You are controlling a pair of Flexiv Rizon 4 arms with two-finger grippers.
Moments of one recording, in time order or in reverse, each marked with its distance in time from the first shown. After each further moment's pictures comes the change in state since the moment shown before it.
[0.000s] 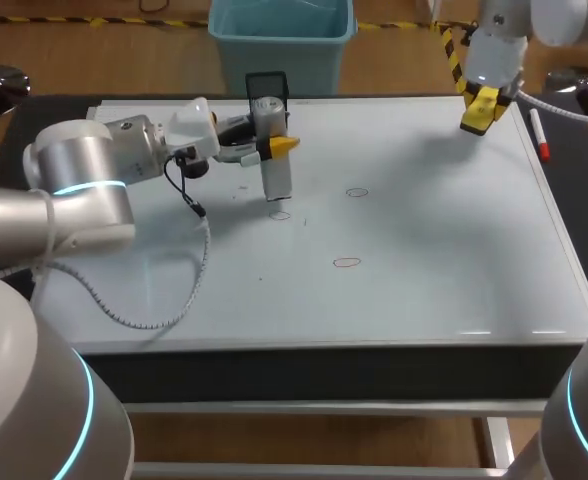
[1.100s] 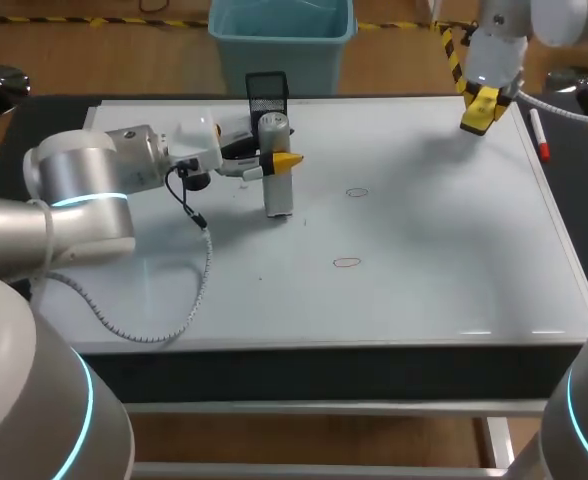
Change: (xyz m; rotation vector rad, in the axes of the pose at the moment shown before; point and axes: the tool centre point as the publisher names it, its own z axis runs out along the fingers) left arm 0.023 0.016 -0.001 -0.034 0.023 -0.028; right arm 0.000 0.000 0.000 0.000 0.000 0.000
